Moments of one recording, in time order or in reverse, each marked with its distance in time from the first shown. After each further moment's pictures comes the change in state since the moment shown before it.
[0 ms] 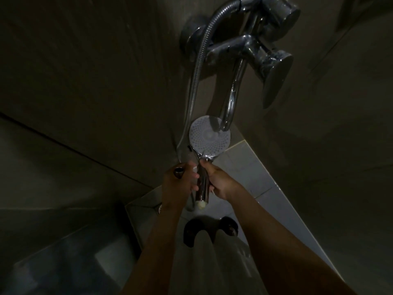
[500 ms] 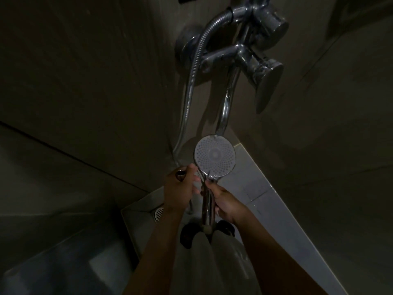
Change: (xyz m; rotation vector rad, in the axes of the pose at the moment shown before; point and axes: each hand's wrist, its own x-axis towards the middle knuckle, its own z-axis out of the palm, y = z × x) left_hand 0.001 0.001 0.012 0.007 -0.020 0.042; right_hand -0.046 0.022 -0.008 -0.112 0.084 0.087
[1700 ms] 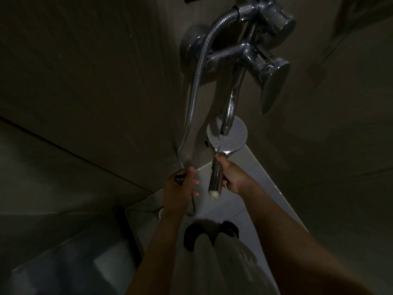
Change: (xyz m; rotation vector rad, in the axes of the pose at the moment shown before) left_hand 0.001 -0.011 -0.011 -0.001 0.035 0.014; right_hand 0.014 -0.068 -0.004 0.164 0.242 -0.023
